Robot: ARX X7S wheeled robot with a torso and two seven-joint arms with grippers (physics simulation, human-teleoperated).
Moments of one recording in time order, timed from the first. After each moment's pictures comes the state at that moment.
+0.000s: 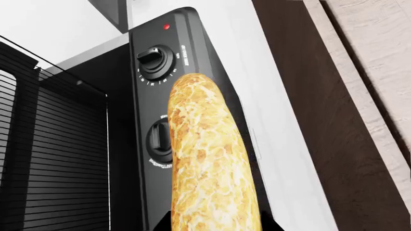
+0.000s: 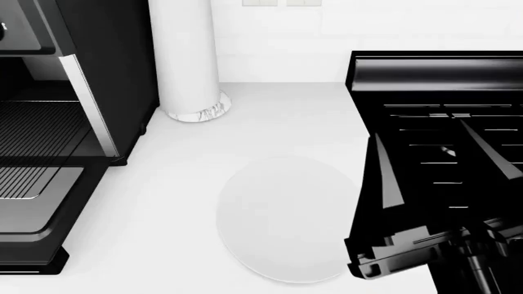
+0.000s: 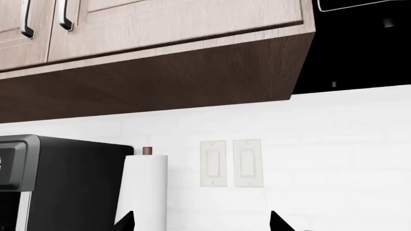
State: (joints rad) left arm -2.17 -0.97 1.82 0.23 -2.07 1.04 -1.57; right arm 0.78 1.21 -1.22 -0.95 0.62 -0.32 1.09
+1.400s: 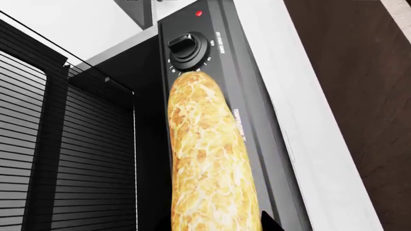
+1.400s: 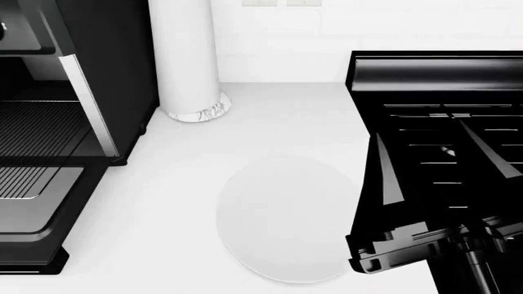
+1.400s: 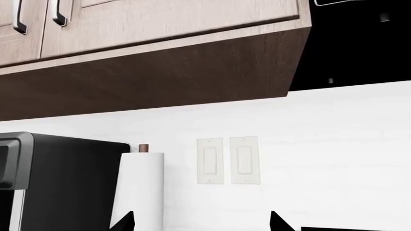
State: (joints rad) left arm -2.01 -0.94 1.77 0.13 -2.05 1.03 -1.57; right arm 0.76 1.21 -1.21 -0.93 0.62 -0.33 1.08
